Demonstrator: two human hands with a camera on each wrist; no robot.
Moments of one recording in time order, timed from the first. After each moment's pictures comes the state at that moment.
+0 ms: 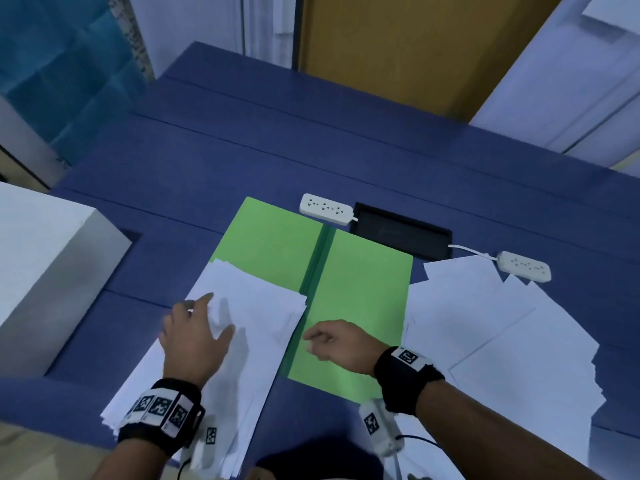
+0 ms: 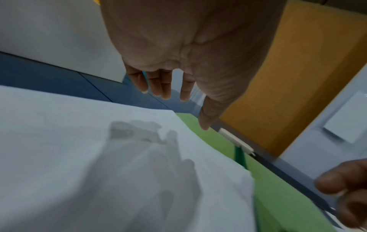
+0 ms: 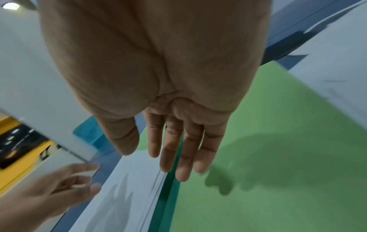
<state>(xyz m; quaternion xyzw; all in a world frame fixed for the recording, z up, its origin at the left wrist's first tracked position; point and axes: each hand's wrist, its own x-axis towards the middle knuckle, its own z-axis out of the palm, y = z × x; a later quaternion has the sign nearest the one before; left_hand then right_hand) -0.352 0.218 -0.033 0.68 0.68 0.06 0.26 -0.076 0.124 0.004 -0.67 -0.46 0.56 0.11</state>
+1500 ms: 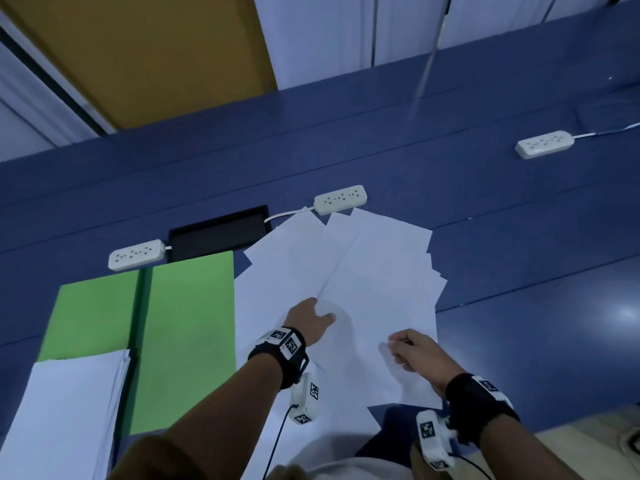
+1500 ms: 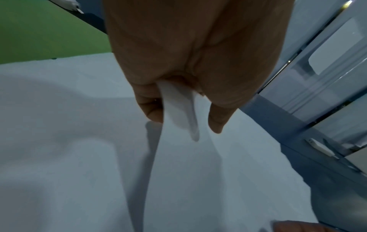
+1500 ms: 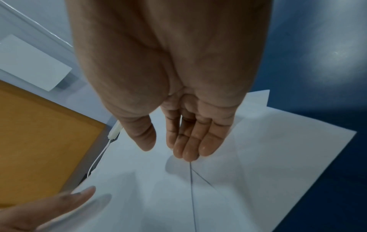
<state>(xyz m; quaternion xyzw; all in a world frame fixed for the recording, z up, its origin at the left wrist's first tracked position) 0.146 -0.016 -0.046 0.78 0.43 -0.20 0.41 0.256 -0.266 -0.065 -0.74 -0.02 0.50 0.44</state>
